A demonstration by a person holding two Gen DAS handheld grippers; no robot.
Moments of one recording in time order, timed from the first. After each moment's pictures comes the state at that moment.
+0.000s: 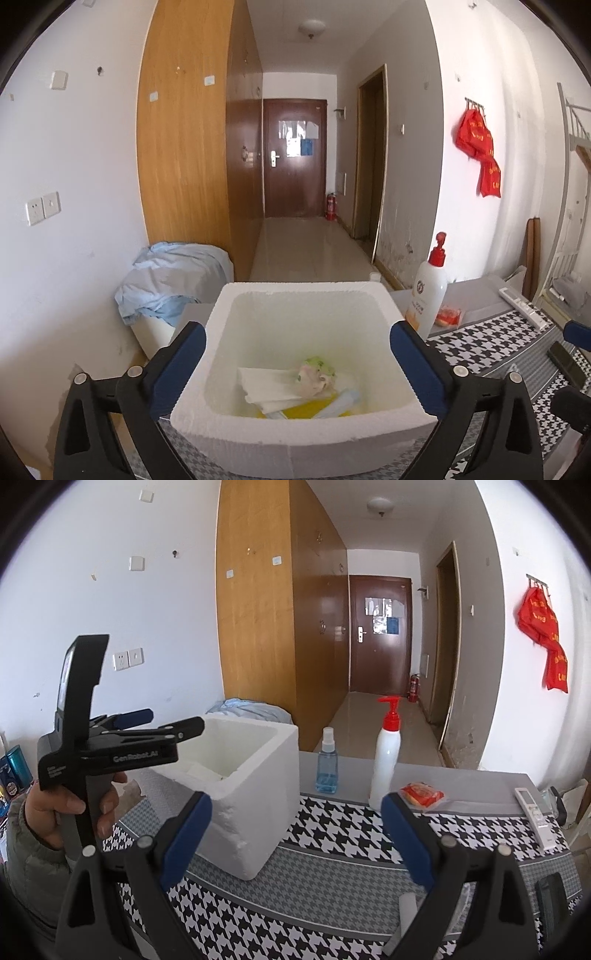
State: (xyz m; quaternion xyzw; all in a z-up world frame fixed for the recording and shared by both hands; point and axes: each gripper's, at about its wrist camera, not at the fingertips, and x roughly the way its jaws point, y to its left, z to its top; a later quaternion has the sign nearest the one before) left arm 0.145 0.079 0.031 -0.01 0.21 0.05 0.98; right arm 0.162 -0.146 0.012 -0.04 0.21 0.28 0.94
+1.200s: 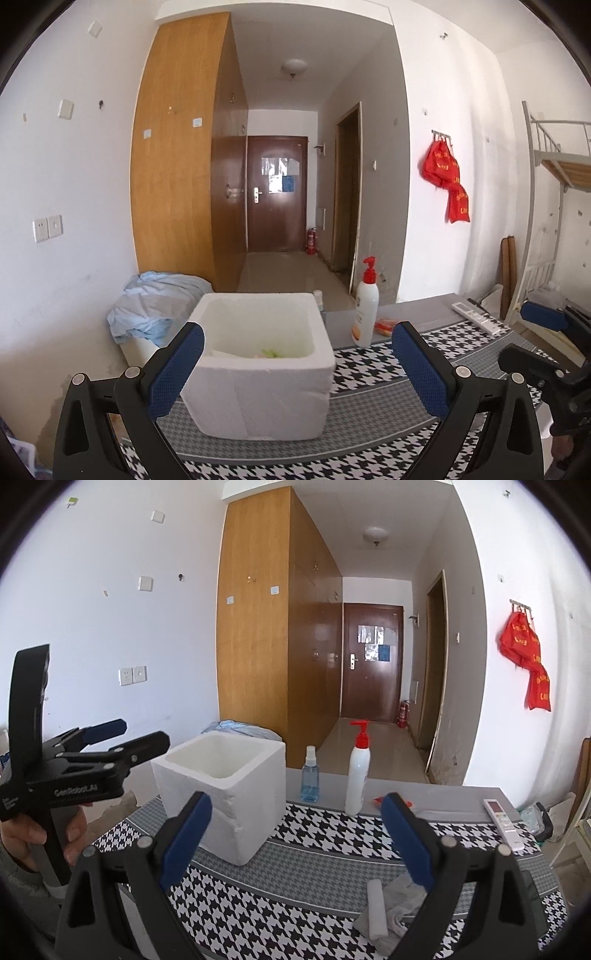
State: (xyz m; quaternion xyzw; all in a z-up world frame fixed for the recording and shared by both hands) left arm 0.051 0.029 0.048 -0.02 0.14 0.01 0.99; right arm 0.106 -0.191 0.029 -0.04 0.15 0.26 0.95
